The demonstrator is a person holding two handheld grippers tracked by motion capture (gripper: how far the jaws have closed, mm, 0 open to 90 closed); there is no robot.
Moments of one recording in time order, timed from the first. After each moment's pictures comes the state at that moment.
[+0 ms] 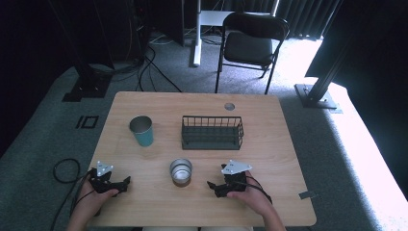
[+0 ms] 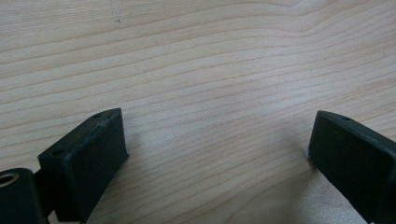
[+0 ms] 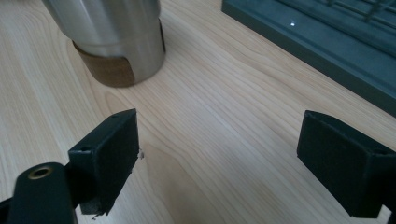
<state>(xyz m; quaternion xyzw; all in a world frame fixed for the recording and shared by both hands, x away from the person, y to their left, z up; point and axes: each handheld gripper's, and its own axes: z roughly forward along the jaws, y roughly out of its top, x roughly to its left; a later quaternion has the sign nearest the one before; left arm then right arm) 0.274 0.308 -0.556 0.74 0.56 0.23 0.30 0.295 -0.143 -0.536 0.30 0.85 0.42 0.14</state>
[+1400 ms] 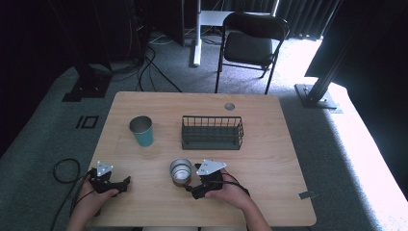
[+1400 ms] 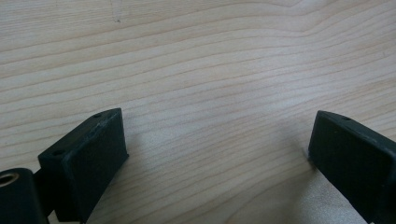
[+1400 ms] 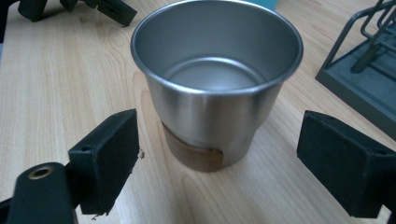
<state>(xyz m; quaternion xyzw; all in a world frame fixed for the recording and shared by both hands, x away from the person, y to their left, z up) 0.274 0.308 -0.556 0.74 0.56 0.23 0.30 0.300 -0.072 -0.530 0.20 0.86 0.46 0.11</state>
